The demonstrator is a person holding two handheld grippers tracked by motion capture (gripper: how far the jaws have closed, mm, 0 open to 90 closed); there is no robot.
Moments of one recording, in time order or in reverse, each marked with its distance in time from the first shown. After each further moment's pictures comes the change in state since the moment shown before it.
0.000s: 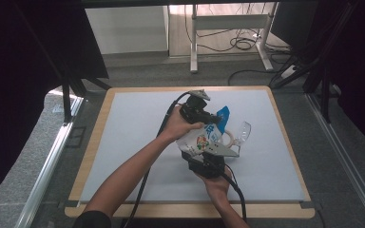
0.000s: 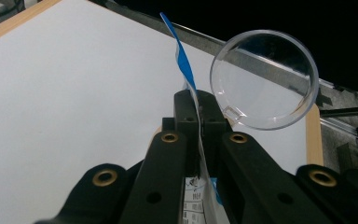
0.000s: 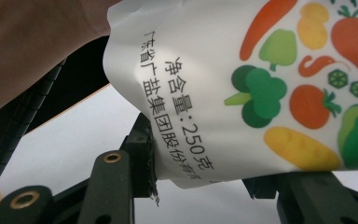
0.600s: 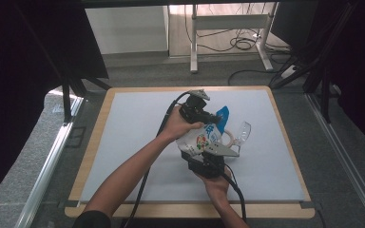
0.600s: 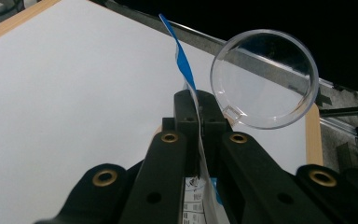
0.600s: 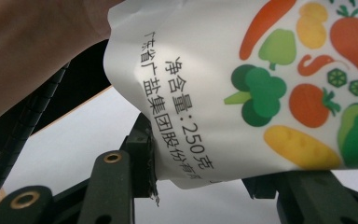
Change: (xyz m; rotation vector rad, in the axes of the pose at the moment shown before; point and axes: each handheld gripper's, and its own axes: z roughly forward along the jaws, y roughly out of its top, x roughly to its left) left arm 0.001 0.000 -0.001 0.001 -0.003 -0.001; right arm 0.002 0.001 0.000 -0.005 0.003 0.016
